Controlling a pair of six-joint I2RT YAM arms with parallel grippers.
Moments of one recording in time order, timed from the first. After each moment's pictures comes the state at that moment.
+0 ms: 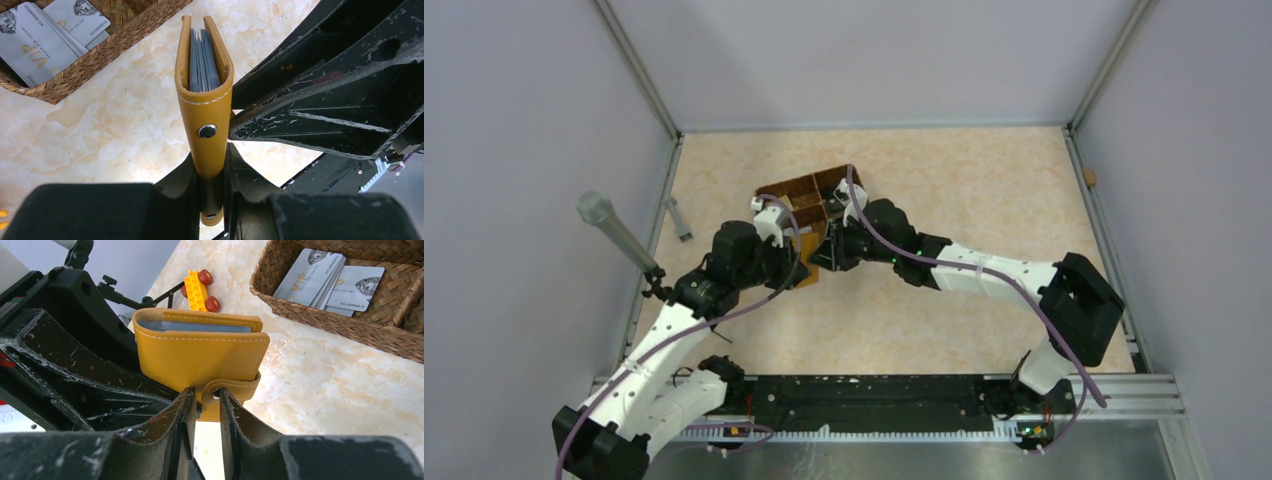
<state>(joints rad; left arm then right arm) -0.44 0.85 0.73 -0.49 0.29 -0.33 0.96 1.60 1.09 0.16 -0.22 0.60</state>
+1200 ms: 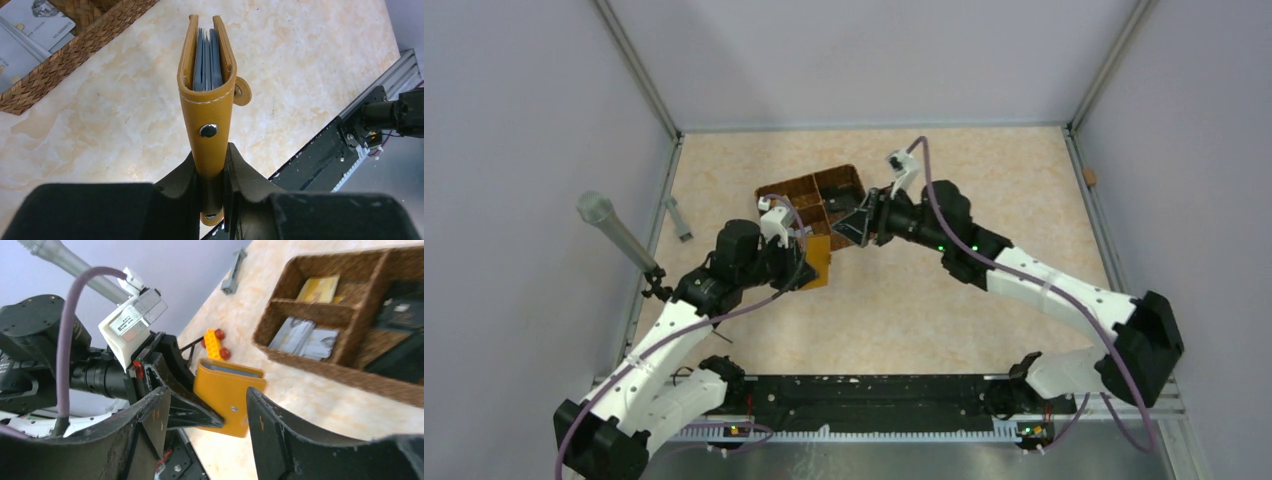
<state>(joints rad) -0.45 0.87 0.73 -0.46 0.36 -0.35 0.86 1.37 1.06 0.13 -0.21 0.63</state>
